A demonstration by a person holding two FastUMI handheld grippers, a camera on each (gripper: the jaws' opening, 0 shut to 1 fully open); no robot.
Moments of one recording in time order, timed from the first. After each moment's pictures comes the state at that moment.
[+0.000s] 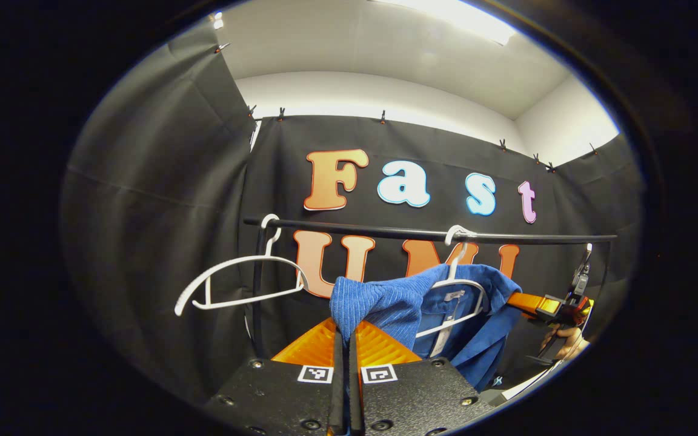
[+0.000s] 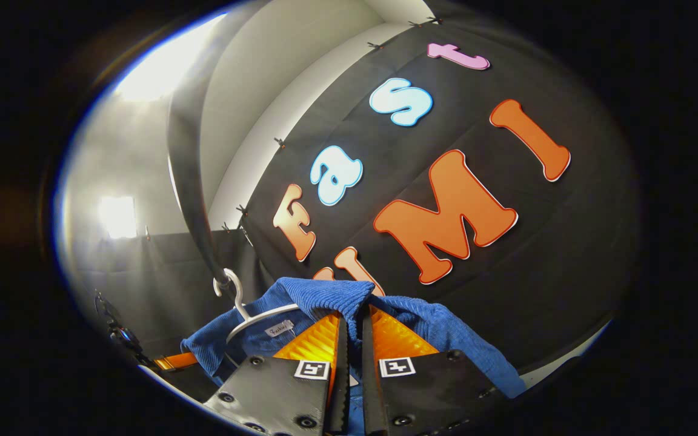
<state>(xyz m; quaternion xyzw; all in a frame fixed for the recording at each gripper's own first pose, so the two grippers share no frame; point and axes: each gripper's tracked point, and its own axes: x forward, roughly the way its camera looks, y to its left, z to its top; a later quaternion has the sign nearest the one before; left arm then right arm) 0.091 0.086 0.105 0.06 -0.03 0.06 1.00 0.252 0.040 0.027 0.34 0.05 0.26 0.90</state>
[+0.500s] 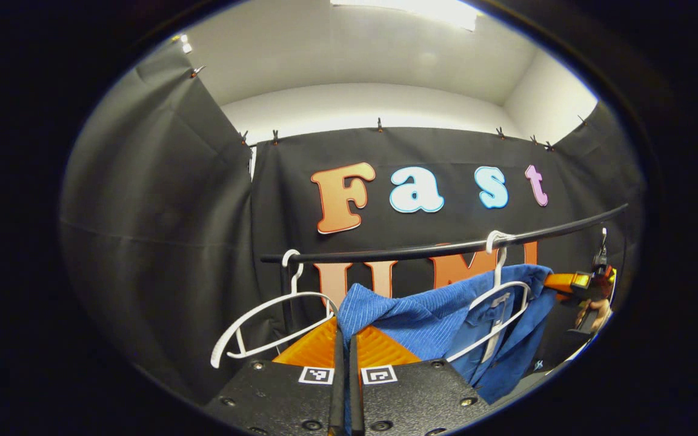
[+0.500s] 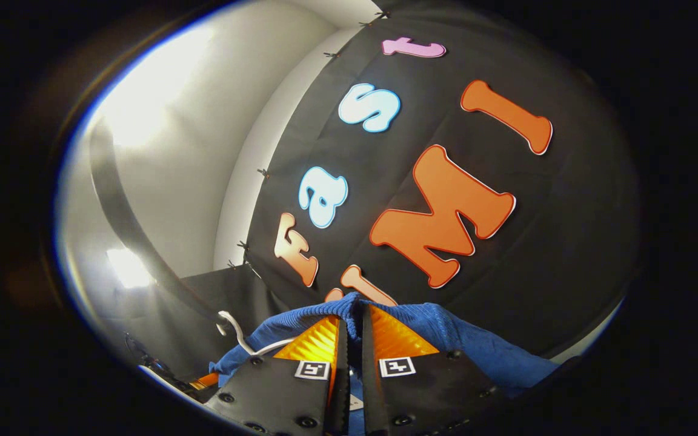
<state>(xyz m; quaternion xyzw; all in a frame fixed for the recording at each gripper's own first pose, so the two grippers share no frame) 0.127 0.131 0.140 0.14 -0.05 0.08 0.98 0.283 0.021 0.043 0.43 0.02 0.26 0.86</state>
